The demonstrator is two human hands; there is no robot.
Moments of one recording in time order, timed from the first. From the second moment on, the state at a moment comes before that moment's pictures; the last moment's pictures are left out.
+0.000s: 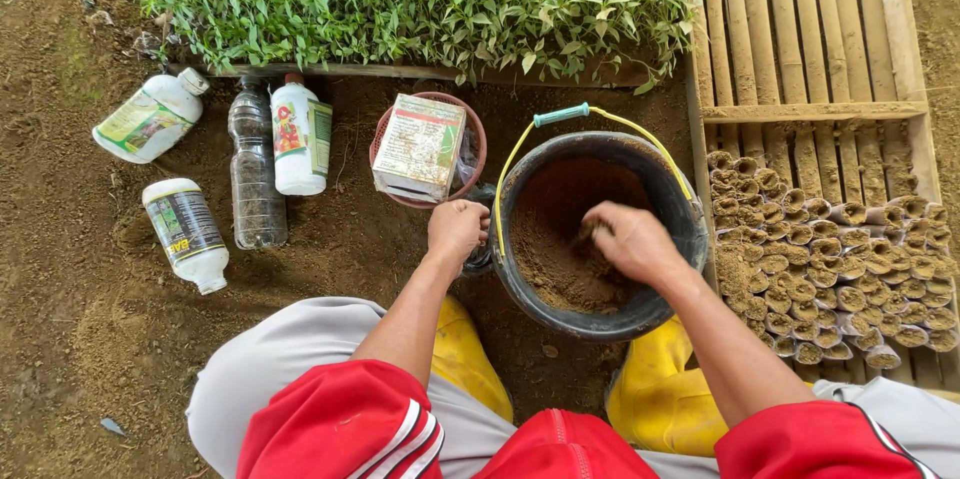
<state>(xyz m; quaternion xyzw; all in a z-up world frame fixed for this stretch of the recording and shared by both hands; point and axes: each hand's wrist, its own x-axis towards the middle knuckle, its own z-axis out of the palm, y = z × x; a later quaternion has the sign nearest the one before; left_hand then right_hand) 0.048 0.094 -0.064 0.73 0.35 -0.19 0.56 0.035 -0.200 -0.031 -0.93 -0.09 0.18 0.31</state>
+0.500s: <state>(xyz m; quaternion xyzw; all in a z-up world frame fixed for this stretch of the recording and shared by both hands) 0.031 0.101 -0.052 0.89 0.14 -0.34 0.25 0.074 -0.144 -0.071 -0.93 0.06 0.18 0.31</state>
